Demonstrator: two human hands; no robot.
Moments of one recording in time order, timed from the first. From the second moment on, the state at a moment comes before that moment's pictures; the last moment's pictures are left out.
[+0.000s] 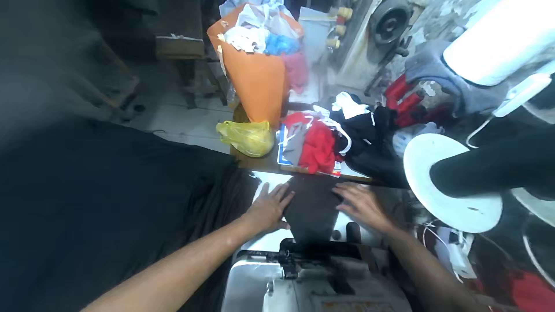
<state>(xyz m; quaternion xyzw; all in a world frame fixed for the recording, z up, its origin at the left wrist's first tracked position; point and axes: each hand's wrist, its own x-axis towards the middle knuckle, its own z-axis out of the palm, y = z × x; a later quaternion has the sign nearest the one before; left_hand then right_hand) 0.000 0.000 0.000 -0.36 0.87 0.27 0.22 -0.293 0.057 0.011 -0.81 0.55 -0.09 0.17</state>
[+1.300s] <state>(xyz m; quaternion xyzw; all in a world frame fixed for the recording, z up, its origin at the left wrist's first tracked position) 0.185 0.149 -0.043 -0.60 0.74 0.10 -0.28 -0.248 0.018 -0.017 -0.72 0.68 0.08 0.11</state>
